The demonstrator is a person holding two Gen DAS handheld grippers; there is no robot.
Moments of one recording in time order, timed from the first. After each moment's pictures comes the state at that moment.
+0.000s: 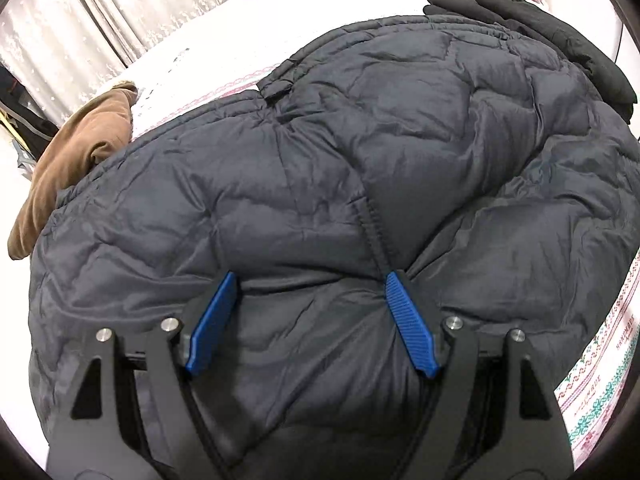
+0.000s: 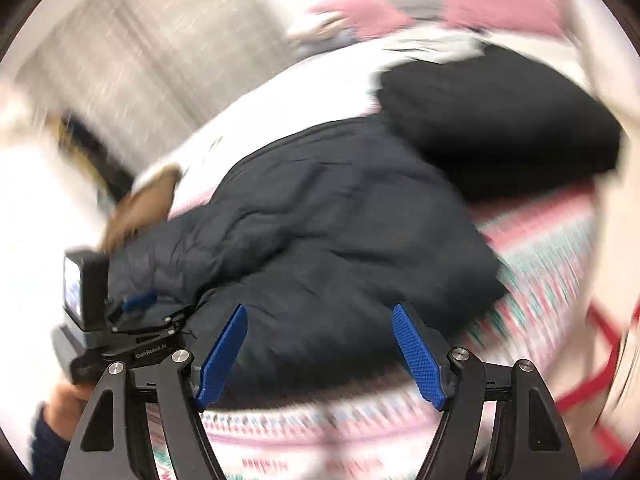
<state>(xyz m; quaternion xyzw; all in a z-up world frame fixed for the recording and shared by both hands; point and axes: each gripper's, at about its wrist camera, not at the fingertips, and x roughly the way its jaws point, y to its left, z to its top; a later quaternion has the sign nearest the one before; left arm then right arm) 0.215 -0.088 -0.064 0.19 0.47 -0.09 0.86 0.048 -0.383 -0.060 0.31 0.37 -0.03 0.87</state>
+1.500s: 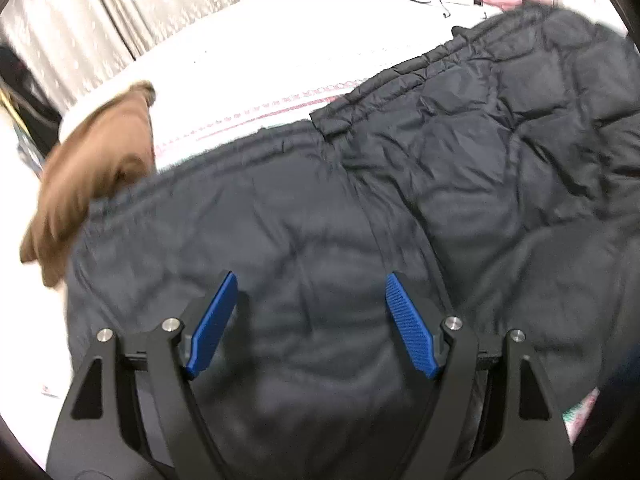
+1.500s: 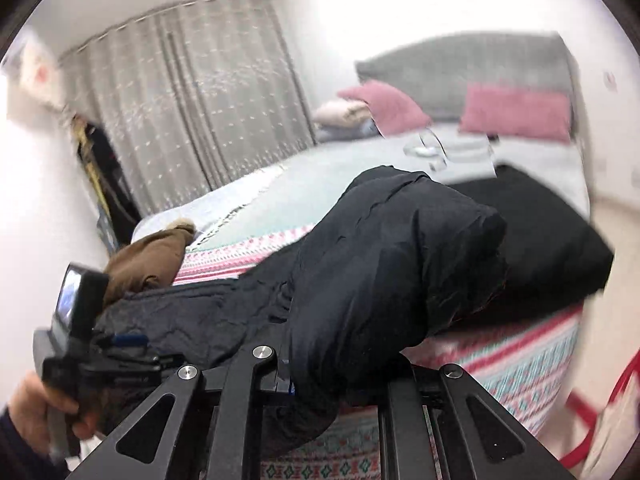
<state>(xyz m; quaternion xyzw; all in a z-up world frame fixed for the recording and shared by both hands) 0.256 -0.068 -0.018 0.18 0.47 -0.08 0.86 0.075 -0.314 0.027 0.13 0.24 -0.05 0.96</state>
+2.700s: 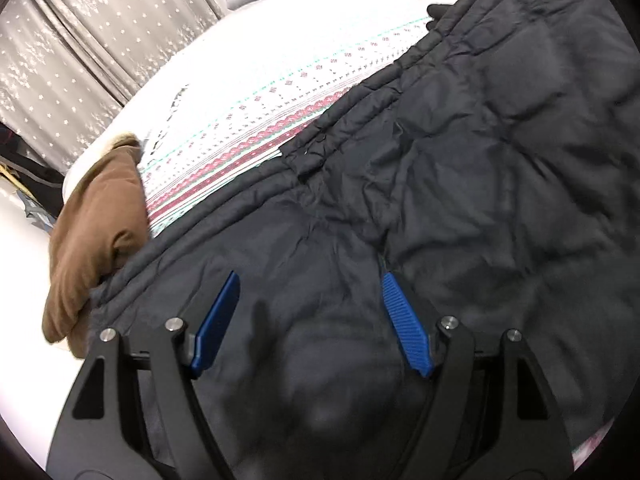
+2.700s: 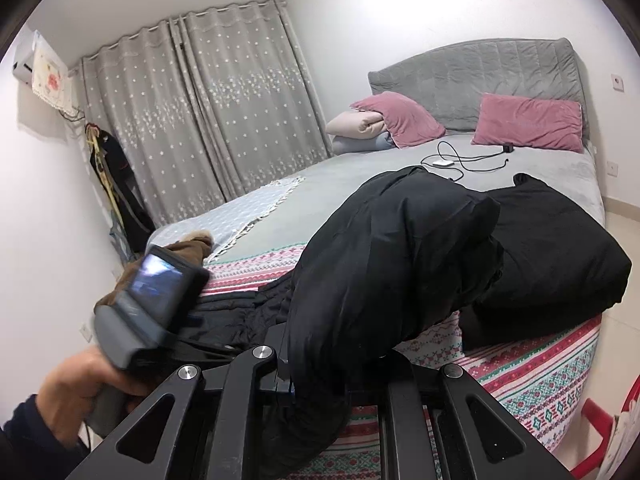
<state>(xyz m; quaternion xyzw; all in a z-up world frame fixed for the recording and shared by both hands) 0.270 -0.097 -0.017 0.25 0.45 -0.10 0.85 0.094 -0.304 0.031 0.16 0.22 -0.03 0.96</state>
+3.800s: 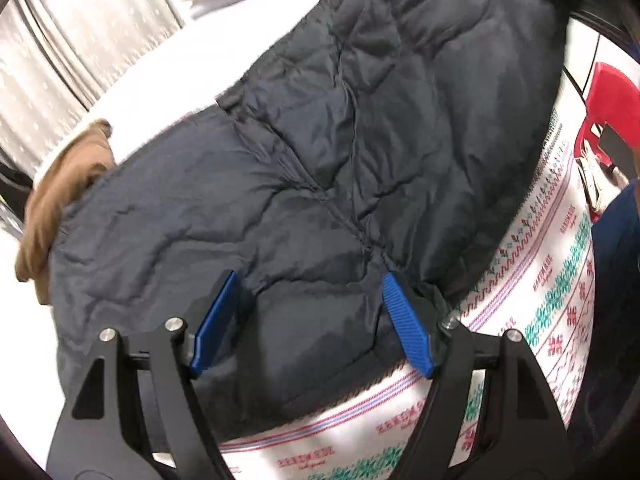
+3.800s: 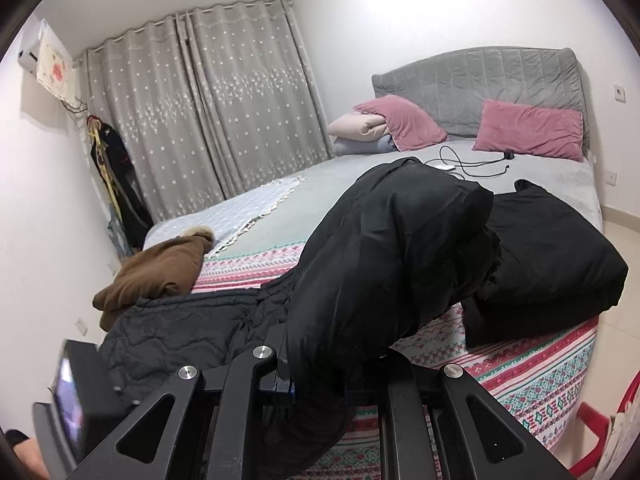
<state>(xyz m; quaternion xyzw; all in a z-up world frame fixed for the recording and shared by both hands) 0.119 -0.087 -0.029 0.25 0.44 -0.18 0.85 0.091 -0.290 0.036 0.14 0.22 -0.04 0.96</state>
